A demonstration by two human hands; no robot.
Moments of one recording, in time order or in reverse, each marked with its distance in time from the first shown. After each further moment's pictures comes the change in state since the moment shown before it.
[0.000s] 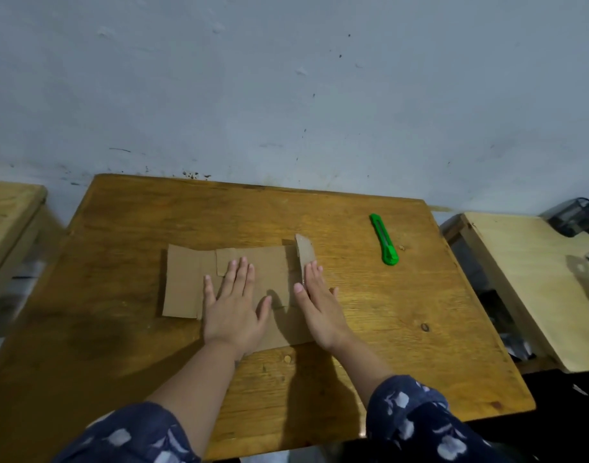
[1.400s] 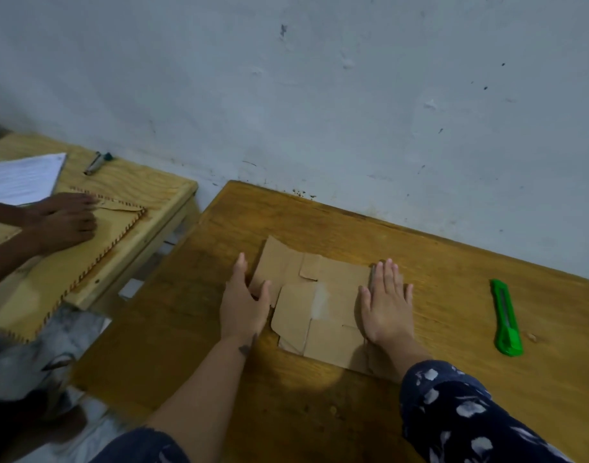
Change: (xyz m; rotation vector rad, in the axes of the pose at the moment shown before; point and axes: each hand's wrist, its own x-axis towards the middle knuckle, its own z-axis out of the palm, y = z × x) left_hand 0.000 -0.052 -0.040 -0.779 0.423 -0.681; right_hand 0.114 0.010 0.001 -0.501 0.045 -0.228
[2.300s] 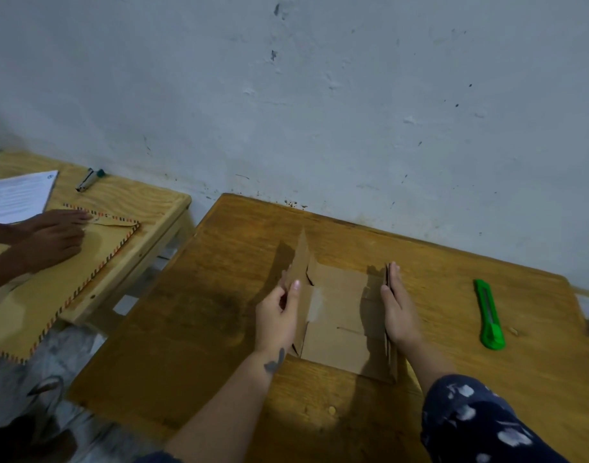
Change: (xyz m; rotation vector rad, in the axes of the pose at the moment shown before) left_hand -0.037 0.038 0.025 -0.350 -0.134 0.002; right_hand -0.019 0.013 -0.033 0.785 0.058 0.095
